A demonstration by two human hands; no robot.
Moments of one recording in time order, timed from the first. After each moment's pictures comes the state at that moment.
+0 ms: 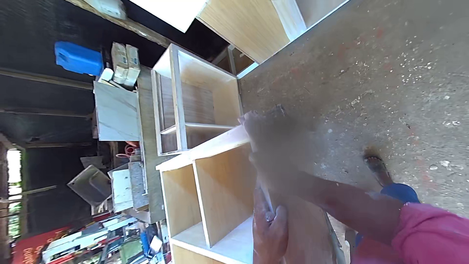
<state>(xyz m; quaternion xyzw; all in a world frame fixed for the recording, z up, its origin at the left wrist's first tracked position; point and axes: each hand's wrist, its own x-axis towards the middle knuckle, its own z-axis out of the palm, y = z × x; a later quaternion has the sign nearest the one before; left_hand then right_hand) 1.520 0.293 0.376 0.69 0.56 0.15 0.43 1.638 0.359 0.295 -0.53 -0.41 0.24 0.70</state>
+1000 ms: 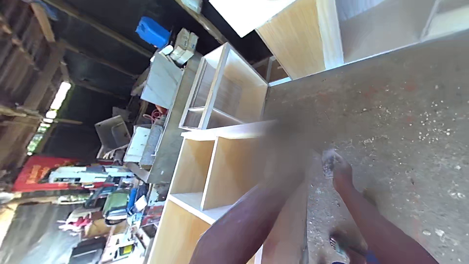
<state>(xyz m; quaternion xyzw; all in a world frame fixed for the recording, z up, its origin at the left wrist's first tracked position) 1.641 0.373 0.291 0.80 0.33 -0.50 -0.09 1.707 0.276 0.096 -0.61 -0.03 0.47 0.63</state>
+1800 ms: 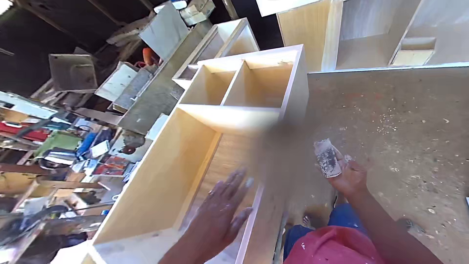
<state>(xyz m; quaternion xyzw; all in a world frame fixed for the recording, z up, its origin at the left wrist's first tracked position) 1.221 -0.028 0.449 0.91 0.40 -0.09 0.06 1.570 -0.054 0.222 -0.07 -0.02 0.69 0.72</state>
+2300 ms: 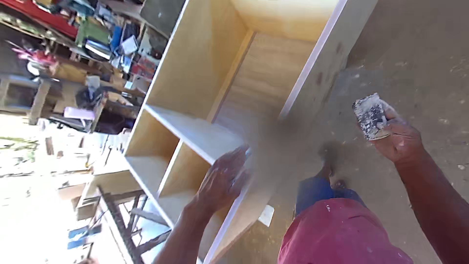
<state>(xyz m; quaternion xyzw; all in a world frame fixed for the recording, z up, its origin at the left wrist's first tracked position) 1.042 -0.272 0.405 0.83 0.53 0.00 0.18 1.492 -0.222 0.202 -0.32 -0.23 0.71 0.58</state>
